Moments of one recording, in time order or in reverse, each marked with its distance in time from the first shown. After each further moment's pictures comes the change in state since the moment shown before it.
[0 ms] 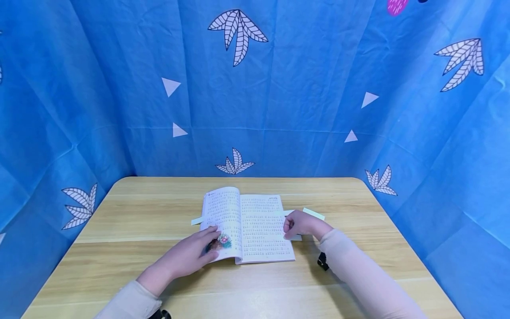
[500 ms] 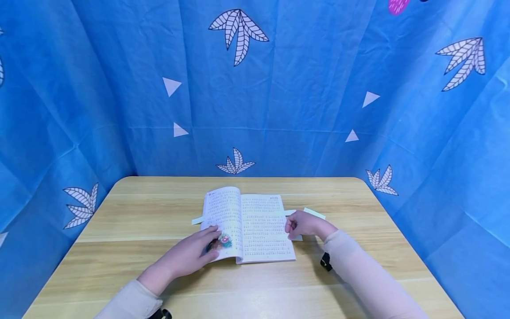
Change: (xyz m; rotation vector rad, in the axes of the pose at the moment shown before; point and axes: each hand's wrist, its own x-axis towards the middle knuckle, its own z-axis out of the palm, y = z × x) left_hand -0.001 0.002 -0.002 -0.008 -0.007 -0.011; right_hand -0.004 0.008 -0.003 0.057 -0.043 -0.050
